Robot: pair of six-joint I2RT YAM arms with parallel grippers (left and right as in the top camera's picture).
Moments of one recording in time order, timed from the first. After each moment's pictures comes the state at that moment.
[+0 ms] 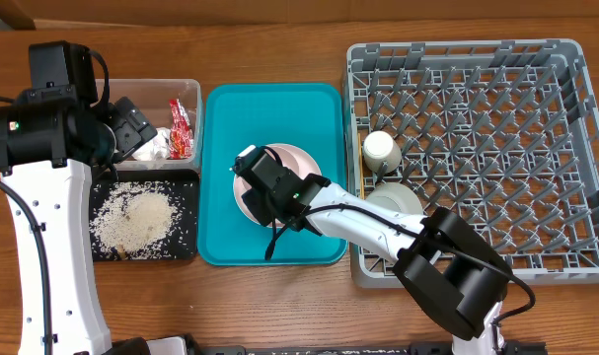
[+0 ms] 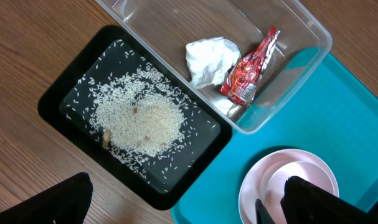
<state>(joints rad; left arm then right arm) 0.15 1.50 1.75 -1.41 -0.15 -0.58 0.89 2.01 1.34 -0.35 0.06 0.17</state>
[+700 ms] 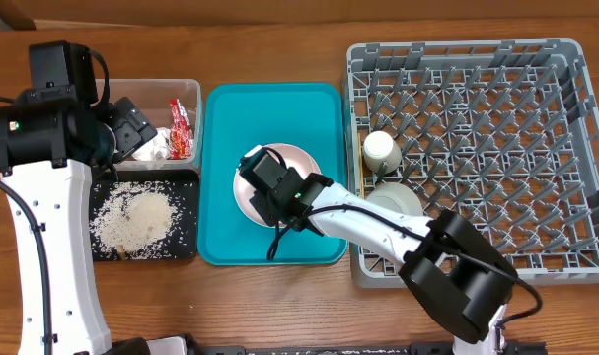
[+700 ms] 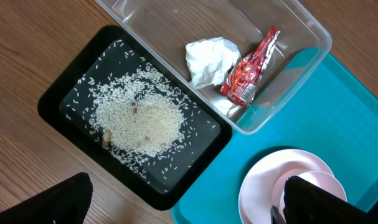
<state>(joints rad) 0.15 1.50 1.75 -1.41 -0.15 -0.58 0.89 1.98 1.34 -0.42 0.12 0.17</state>
